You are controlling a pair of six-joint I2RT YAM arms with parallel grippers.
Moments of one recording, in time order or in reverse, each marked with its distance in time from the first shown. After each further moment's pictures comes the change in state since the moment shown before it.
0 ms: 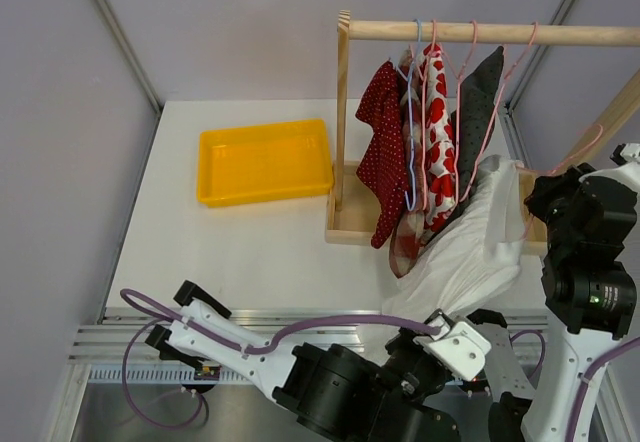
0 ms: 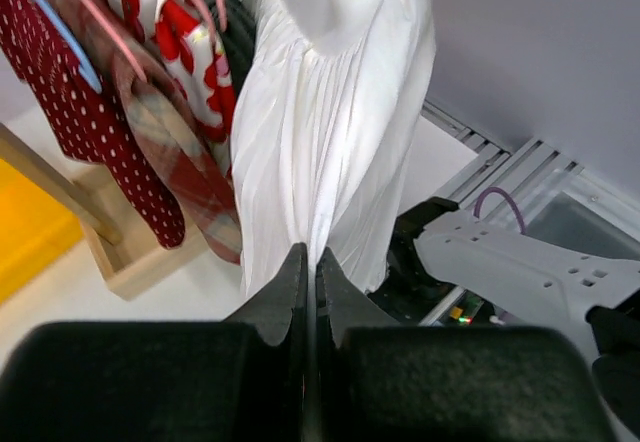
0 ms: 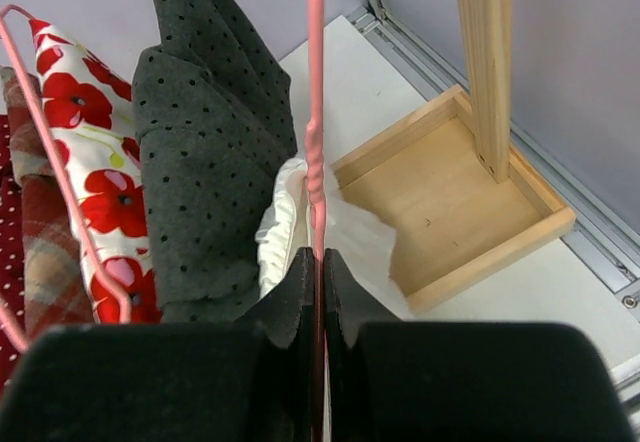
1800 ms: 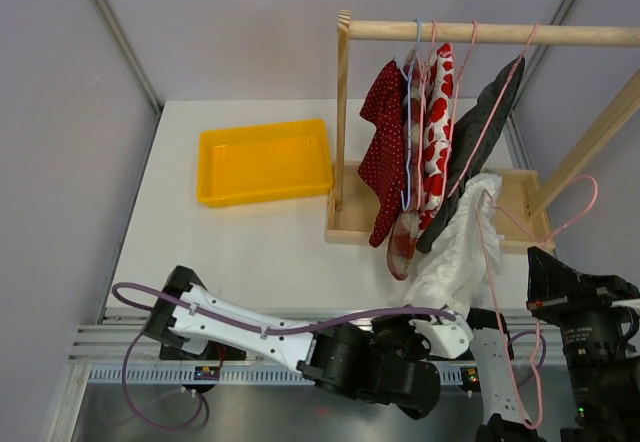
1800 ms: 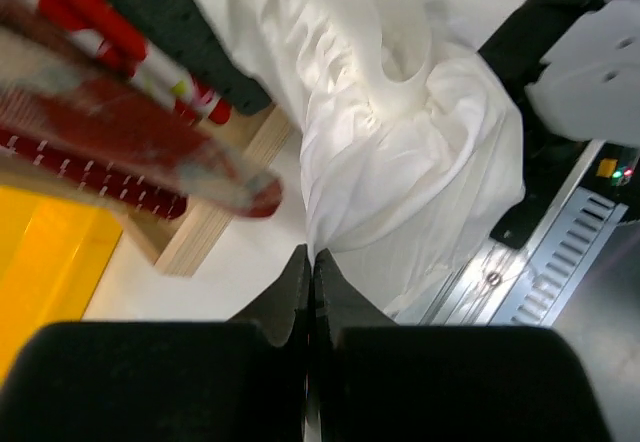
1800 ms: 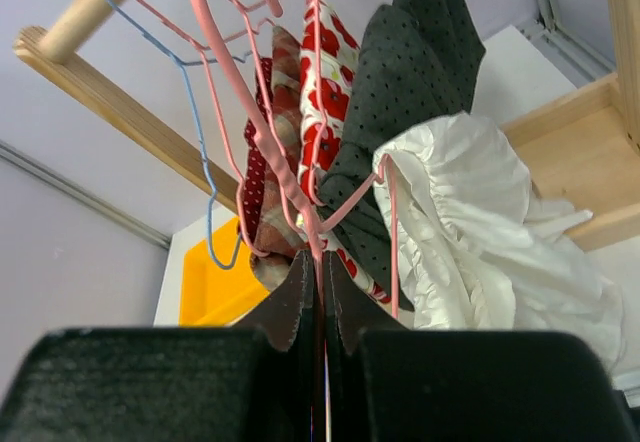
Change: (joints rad) left arm 0.151 -0.127 -0.529 0.243 0.311 0.306; right arm -0.032 -0.203 0.393 -0.366 -0.323 0.137
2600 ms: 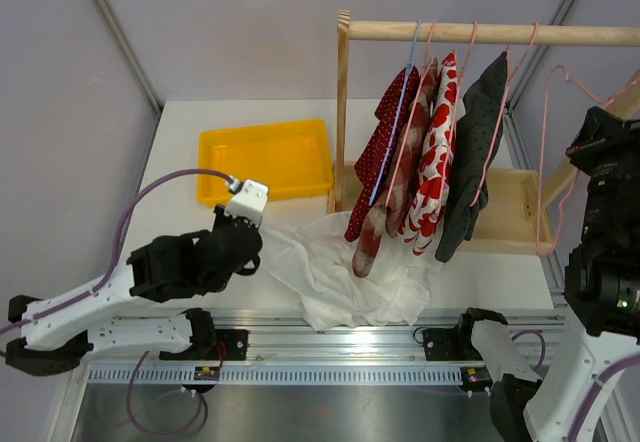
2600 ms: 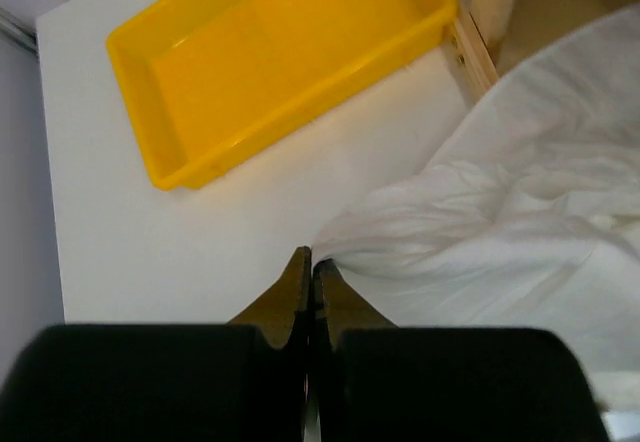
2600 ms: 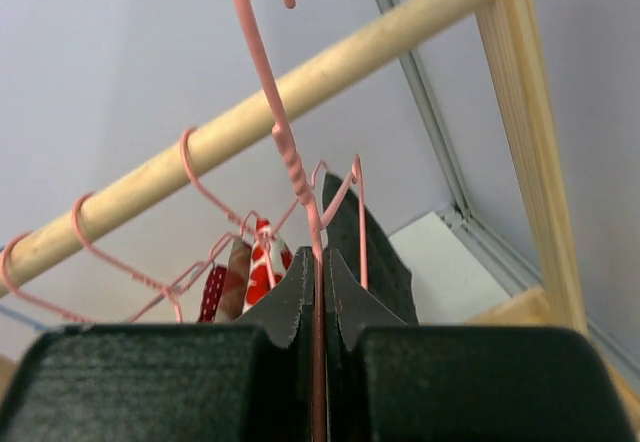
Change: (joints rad) left arm 0.573 -0.896 -0.600 -0.322 0.023 -0.164; right arm 0.000 0.311 -0.108 0.622 0.271 -0.154
